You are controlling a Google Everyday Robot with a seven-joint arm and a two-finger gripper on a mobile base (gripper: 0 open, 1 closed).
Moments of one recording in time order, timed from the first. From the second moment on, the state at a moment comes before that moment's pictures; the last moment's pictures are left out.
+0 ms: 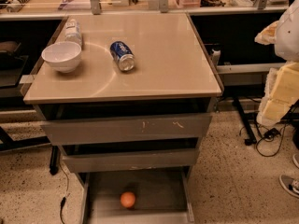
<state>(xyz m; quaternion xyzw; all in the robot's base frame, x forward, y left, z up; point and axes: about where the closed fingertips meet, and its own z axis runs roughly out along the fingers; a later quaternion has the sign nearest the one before) 0.438 -0.217 0.976 -0.60 0.78 -0.03 0.16</state>
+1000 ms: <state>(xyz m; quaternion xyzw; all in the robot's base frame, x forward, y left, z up) 0.437 -0.170 0.842 -0.57 0.81 0.08 0.16</state>
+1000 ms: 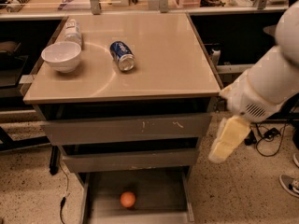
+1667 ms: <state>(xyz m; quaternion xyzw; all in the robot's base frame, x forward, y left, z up) 0.439 -0.128 0.675 -0.52 0.83 0.16 0.15</state>
